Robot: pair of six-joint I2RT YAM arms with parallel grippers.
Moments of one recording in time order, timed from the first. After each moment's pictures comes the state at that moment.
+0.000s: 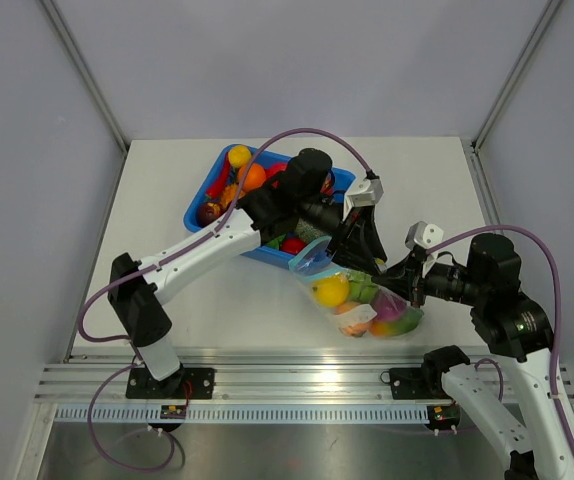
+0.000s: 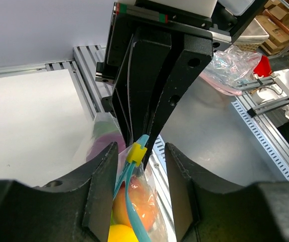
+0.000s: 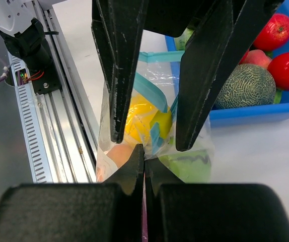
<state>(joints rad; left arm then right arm) -0.92 1.72 1.69 -0.28 1.16 -0.02 0.29 0.60 0.98 -0.75 -0.82 -0.27</state>
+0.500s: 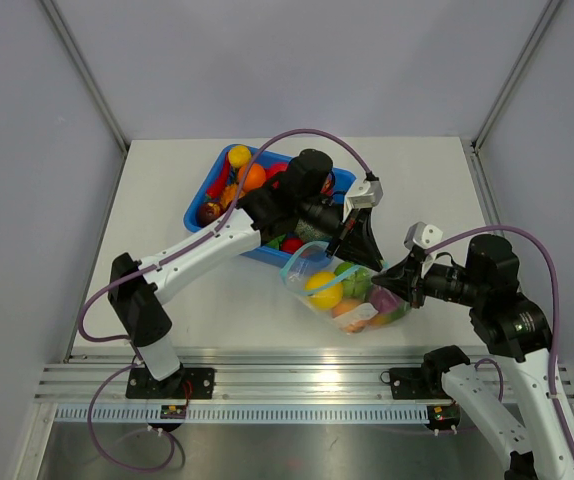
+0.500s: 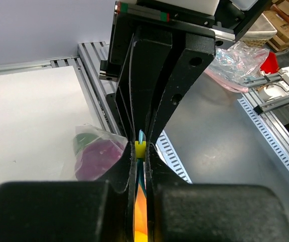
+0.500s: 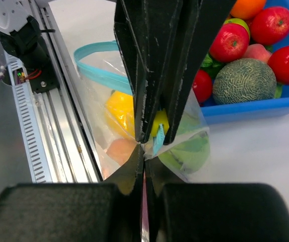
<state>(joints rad) -0.92 1.72 1.69 -0.31 1.15 0.03 0.29 0.60 0.96 -0.74 -0.81 -0.27</state>
